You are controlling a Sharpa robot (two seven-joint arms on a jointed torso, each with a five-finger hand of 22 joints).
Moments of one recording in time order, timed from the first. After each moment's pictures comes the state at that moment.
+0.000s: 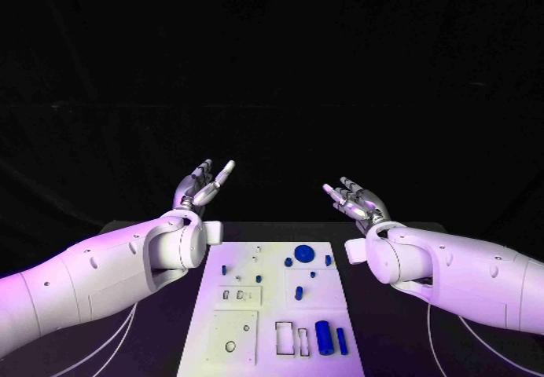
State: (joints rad) left arm 1.16 -0.68 0.00 1.31 0.04 -0.57 0.51; left_hand 1.20 -0.14 -0.01 0.29 0.06 0.13 0.13 0.02 0.02 0.07 0.12 0.01 0.01 0.06 0.18 0.01 0.01 0.05 0.10 0.28 0.02 0.02; right arm 1.19 -0.72 -0.13 1.35 -0.01 -0.53 0.42; right_hand 1.19 0.04 0.14 0.21 0.15 0.09 0.13 0.02 0.02 0.16 0.28 0.02 0.02 0.14 0.27 0.03 0.03 0.07 0.15 0.29 0.05 0.03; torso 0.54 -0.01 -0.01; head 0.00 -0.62
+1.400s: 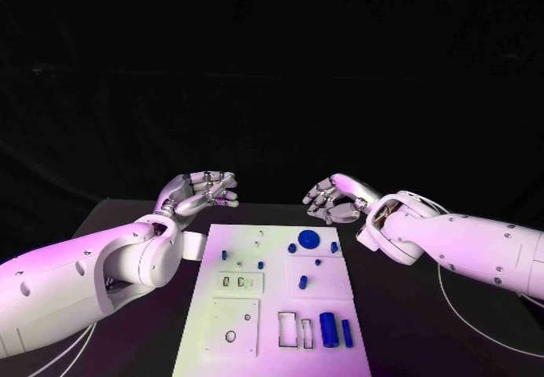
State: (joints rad) left arm 1.17 -0.88 0.00 1.61 -0.06 -0.44 0.46; left_hand 1.49 -0.13 0.27 0.29 0.06 0.85 0.21 0.26 0.17 1.04 0.16 0.13 0.07 1.05 0.10 0.46 0.33 0.17 0.99 0.19 0.55 0.24; right arm 1.29 -0.77 -0.16 1.38 -1.07 -0.43 0.21; right_hand 1.28 -0.15 0.47 -0.09 0.24 0.97 0.17 0.24 0.18 1.27 0.09 0.07 0.09 1.45 0.00 0.53 0.40 0.17 1.06 0.11 0.73 0.35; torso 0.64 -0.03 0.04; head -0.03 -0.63
